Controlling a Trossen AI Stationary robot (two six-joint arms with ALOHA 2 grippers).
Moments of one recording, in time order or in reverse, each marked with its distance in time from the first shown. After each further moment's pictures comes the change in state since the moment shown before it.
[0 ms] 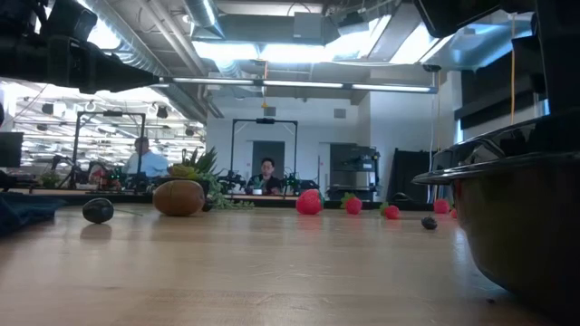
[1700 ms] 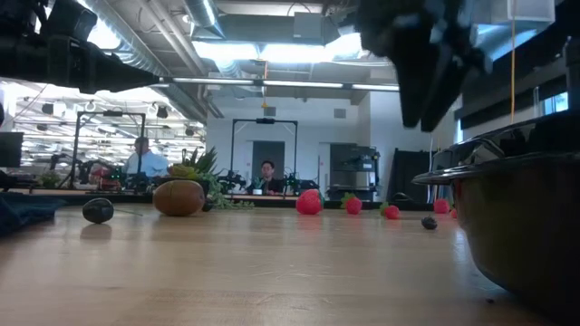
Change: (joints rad) left arm 0.000 0.000 0.000 0.000 0.000 0.000; right arm -0.326 -0.160 -0.014 -0.398 0.154 -0.238
